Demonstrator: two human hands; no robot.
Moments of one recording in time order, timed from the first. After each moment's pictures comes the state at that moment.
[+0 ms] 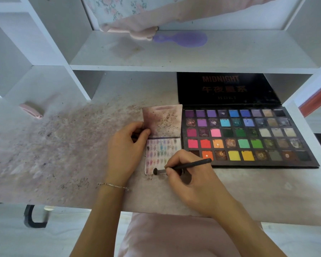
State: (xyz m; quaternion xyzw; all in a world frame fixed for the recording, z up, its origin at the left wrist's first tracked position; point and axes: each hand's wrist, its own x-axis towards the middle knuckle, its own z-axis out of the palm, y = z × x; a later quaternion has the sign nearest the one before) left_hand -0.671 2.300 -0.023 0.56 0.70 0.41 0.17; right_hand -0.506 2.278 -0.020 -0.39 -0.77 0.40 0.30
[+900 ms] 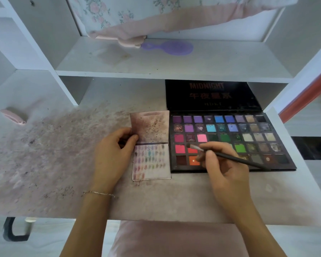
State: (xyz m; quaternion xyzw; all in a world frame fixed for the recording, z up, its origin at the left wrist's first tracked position) left_hand -0.672 2.300 -0.025 0.56 0.71 0.40 0.17; right_hand -0.462 2.286 -0.018 -0.45 -0.62 0.38 0.52
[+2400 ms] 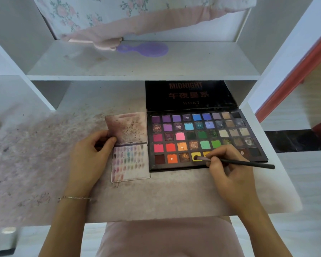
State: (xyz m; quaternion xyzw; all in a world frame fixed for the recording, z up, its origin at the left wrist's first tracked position) left_hand -0.671 2.300 -0.023 0.56 0.71 0.40 0.18; right_hand -0.409 2.282 -0.015 -0.53 -0.63 0.32 0.47
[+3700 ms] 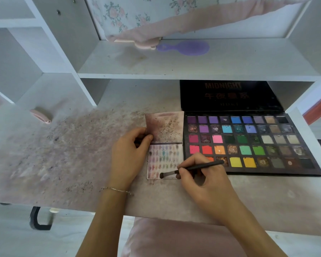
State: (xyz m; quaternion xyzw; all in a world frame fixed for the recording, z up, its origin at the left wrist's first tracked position) left_hand -0.672 2.302 -0.027 0.56 0.70 0.41 0.16; right_hand -0.492 2.277 -0.016 -0.44 -0.70 0.45 0.34
